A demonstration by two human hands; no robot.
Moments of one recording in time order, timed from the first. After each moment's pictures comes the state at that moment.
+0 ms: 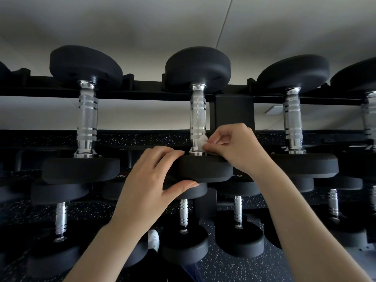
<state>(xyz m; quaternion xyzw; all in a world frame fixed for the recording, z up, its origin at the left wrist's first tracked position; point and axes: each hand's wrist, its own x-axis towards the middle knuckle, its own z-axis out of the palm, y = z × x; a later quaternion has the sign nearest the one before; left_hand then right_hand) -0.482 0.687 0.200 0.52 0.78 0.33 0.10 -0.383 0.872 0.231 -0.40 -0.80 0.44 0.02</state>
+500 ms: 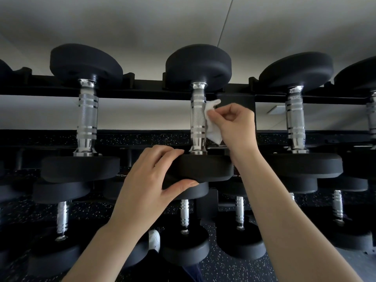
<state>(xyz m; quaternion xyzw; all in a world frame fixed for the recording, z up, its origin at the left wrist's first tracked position) -0.479 0.687 0.202 0.51 0.79 0.33 0.10 -0.412 0.879 0.216 -0.50 -0.64 0.53 0.23</state>
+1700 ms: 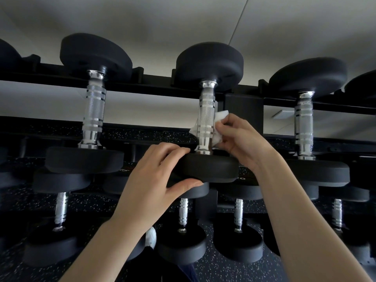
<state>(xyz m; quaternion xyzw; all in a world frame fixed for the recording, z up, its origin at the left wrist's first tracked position) -0.479 0.686 0.199 0.51 0.79 0.33 0.10 -0.400 0.891 0.206 -0.38 -0.50 0.78 0.06</state>
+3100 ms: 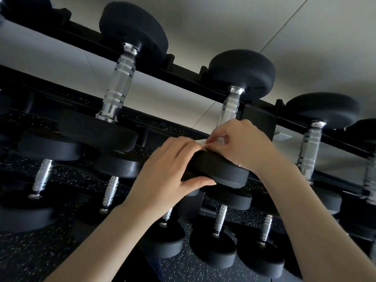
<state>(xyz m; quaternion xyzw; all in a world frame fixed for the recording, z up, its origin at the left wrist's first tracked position) -0.471 0.686 0.193 0.46 0.79 0.38 0.08 -0.432 0.862 0.252 -0.22 -0.95 0.16 -0.18</state>
